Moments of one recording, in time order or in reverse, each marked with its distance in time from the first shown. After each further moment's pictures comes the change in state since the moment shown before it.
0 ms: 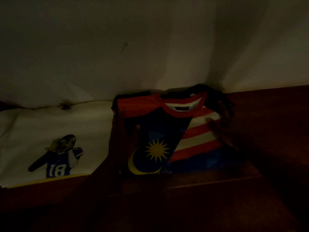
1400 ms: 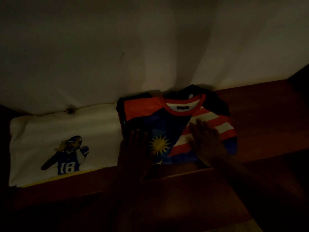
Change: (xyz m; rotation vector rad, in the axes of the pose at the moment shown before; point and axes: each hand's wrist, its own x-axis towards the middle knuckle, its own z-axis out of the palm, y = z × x) left_hand -0.074 -0.003 0.012 0.752 -0.058 0.450; right_hand -0.089 -0.025 0.041 -0.424 -0.100 -0.200
